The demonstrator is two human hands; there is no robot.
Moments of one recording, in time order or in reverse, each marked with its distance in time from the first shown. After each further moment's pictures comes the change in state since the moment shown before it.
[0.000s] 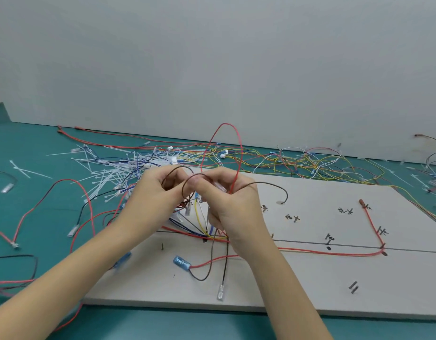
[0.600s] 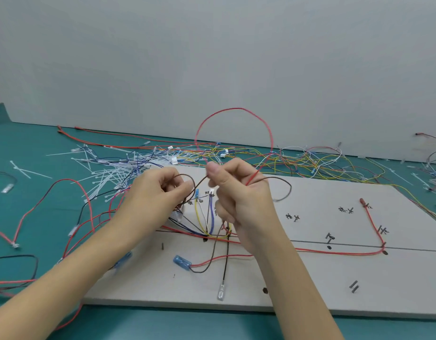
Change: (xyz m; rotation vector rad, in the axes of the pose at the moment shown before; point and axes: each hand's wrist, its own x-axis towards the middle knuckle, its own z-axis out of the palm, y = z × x) left_hand 0.001 -0.011 -0.007 0.347 0.121 -0.100; right_hand 0.000 -0.011 -0.010 0.135 -0.049 0.012
